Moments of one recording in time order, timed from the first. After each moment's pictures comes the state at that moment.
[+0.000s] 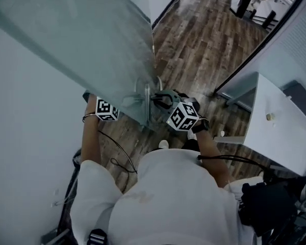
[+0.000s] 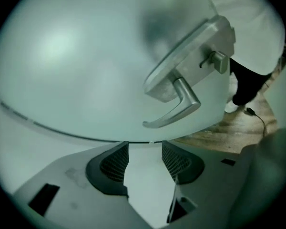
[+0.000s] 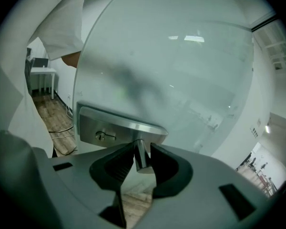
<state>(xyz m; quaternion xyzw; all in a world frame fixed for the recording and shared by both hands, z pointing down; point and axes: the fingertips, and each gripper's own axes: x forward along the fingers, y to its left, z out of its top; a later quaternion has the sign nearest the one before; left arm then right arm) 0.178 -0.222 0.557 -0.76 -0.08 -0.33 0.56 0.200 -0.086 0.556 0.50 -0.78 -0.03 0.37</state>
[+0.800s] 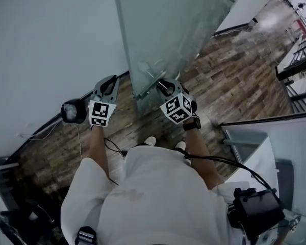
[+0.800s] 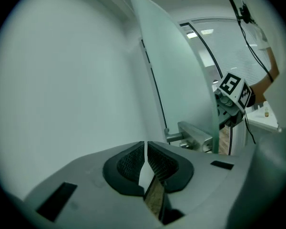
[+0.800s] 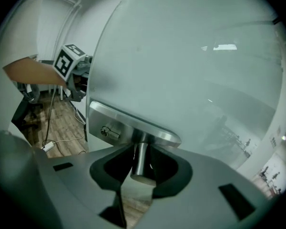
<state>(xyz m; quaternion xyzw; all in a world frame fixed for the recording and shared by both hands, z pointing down) -0.060 -0.227 0.524 -0.91 0.38 -0.12 0.06 0.095 -0.181 0.569 0.44 -0.81 -0.04 0.38</state>
